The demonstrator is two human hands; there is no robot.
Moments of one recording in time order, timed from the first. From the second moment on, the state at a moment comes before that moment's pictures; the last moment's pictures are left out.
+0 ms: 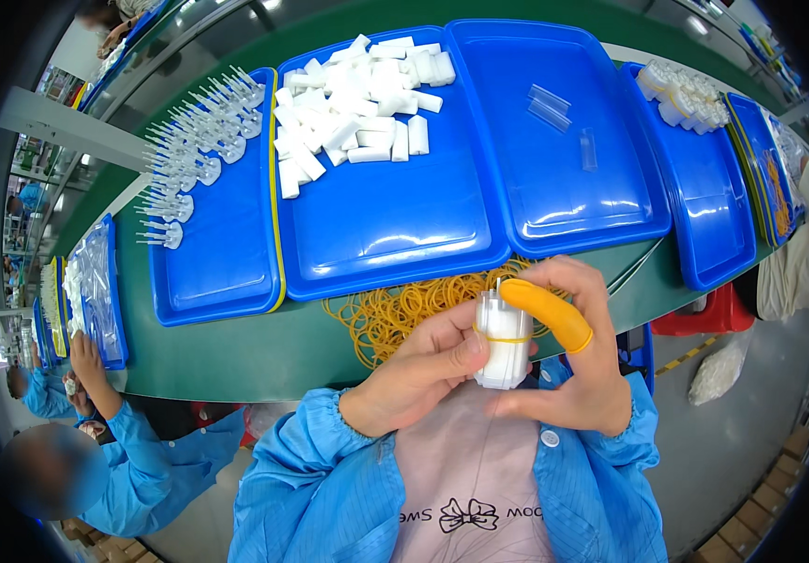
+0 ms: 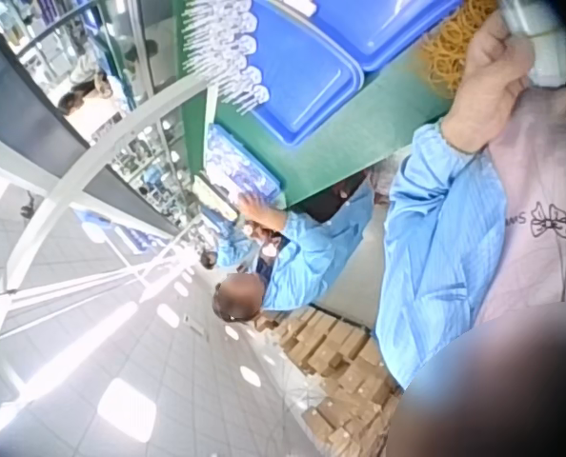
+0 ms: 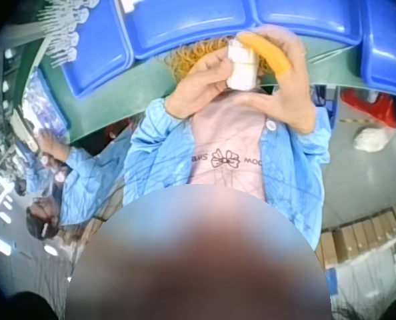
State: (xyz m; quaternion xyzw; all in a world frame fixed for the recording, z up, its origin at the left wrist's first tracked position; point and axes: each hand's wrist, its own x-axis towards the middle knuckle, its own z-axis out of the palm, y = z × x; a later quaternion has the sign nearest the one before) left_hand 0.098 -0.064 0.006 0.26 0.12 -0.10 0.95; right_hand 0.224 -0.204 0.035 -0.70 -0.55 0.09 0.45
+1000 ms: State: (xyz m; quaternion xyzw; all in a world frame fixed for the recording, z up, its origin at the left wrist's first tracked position) left_hand 0.098 -0.065 0.005 0.36 0.07 -0.08 0.93; right_hand 0.252 -0.213 0.031 -0.60 -0.51 0.35 0.51
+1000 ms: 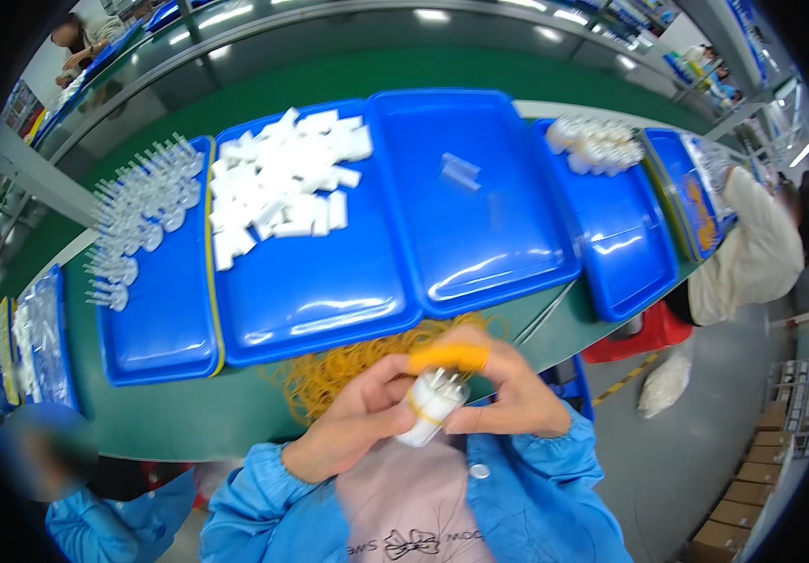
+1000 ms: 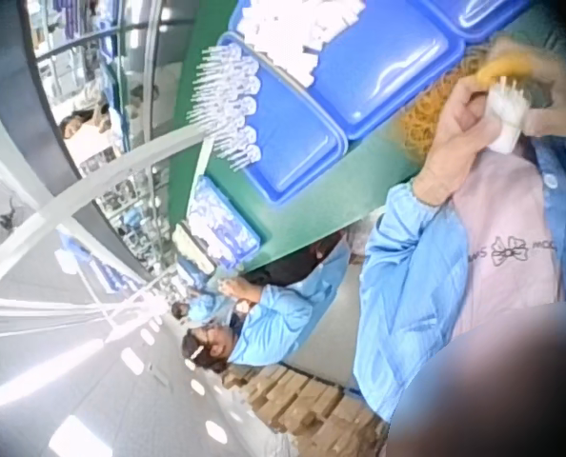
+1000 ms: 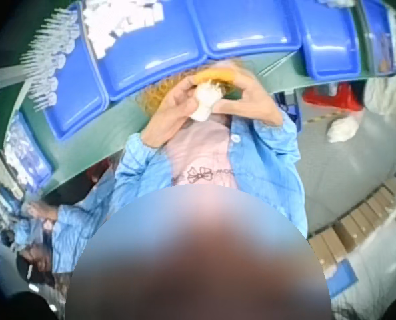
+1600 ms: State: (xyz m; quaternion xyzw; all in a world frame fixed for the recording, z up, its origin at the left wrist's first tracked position) left_hand 0.028 -0.034 0.015 0.48 0.22 0.28 0.80; right_hand 0.491 -0.228 0.003 -0.86 -0.29 -0.39 0.18
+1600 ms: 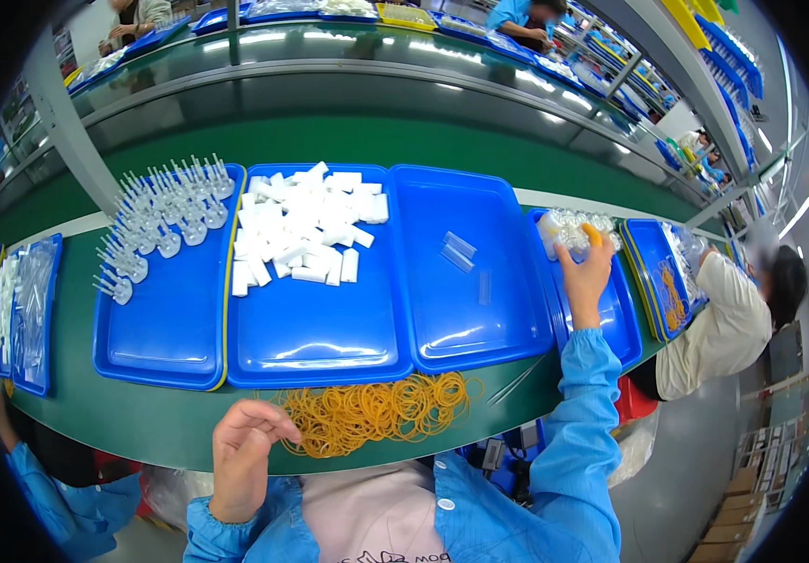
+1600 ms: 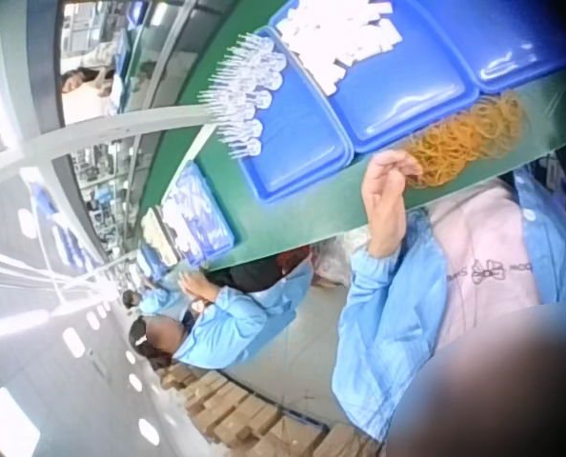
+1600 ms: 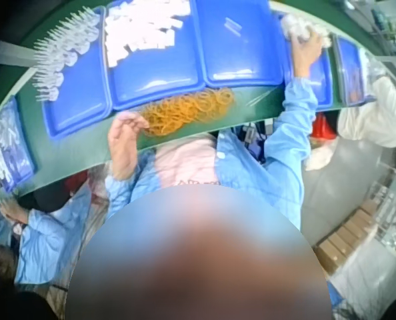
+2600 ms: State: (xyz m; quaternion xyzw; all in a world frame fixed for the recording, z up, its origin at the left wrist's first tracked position) left_hand -0.278 -0.085 -0.312 0.32 0.79 0.38 0.35; right_hand 0.154 -0.074 0.098 -0.58 -0.79 -0.18 0.11
